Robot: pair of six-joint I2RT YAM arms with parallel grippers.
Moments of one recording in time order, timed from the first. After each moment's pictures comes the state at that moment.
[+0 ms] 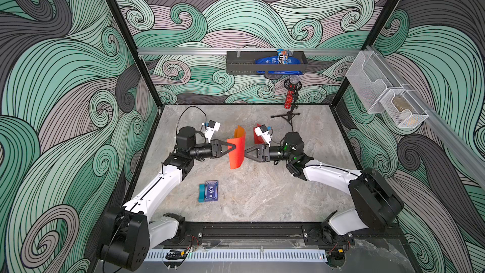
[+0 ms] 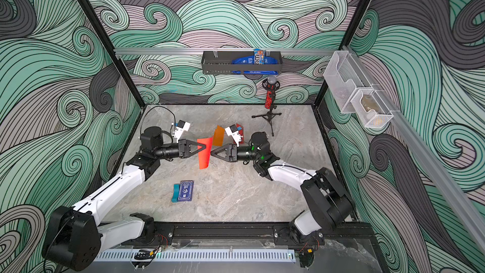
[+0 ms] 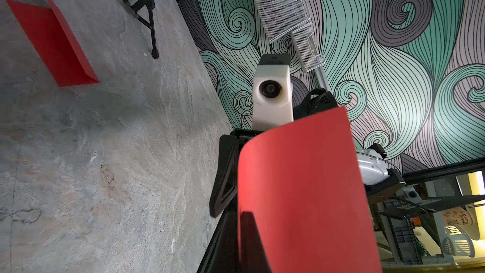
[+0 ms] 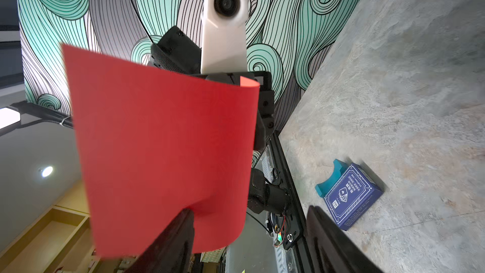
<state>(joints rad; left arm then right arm) -0.25 1.16 0.71 0.13 1.04 -0.77 0.58 1.49 0.74 0.68 -0.94 1.08</state>
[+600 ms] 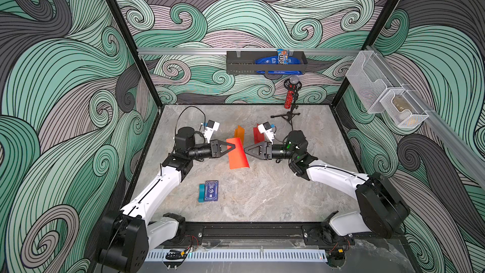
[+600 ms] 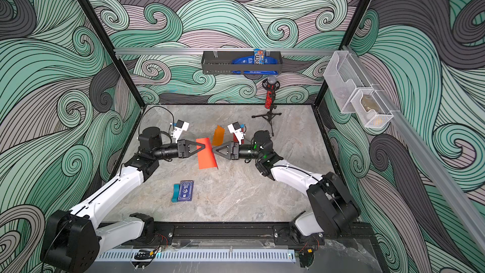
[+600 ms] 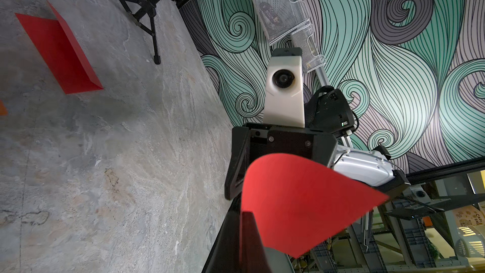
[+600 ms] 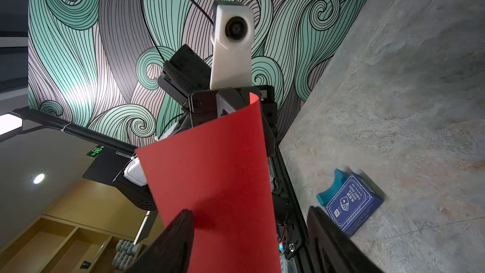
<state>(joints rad) -0.24 1.14 0.72 0.12 1.02 -0.75 0.60 1.45 0.76 0.65 -0.91 1.07</state>
